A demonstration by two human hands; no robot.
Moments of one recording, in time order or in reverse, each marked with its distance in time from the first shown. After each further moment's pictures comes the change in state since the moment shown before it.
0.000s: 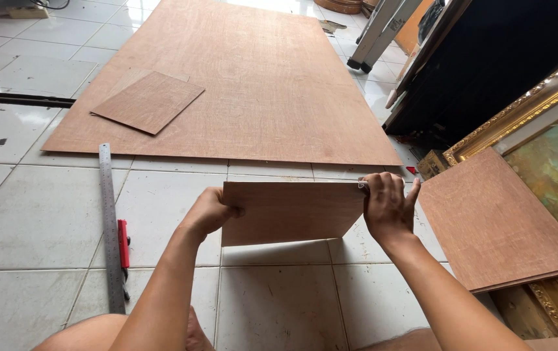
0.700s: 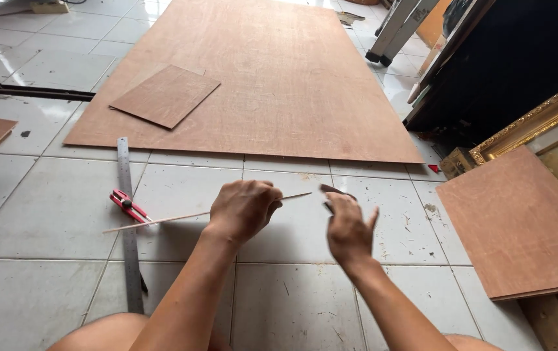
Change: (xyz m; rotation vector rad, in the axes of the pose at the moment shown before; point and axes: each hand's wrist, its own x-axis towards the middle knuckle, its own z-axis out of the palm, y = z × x) left_hand -0.095 0.134 -0.011 0.940 0.038 0.563; right_hand -0.032 -0.156 -0.046 0.418 -0.372 0.206
